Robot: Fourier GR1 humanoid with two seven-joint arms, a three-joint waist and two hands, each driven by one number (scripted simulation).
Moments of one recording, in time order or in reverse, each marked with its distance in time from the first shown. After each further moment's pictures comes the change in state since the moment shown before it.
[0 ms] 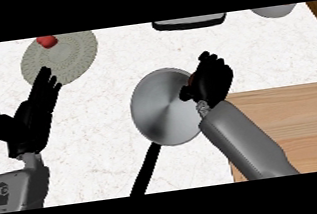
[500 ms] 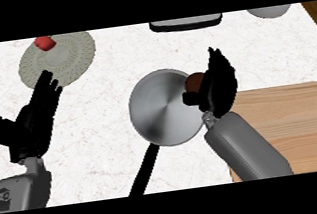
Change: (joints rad) left arm 0.031 -0.016 -0.012 -0.033 -0.011 0.017 0.013; right arm 0.105 0.003 -0.003 -0.060 -0.038 -0.308 -0.090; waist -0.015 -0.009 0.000
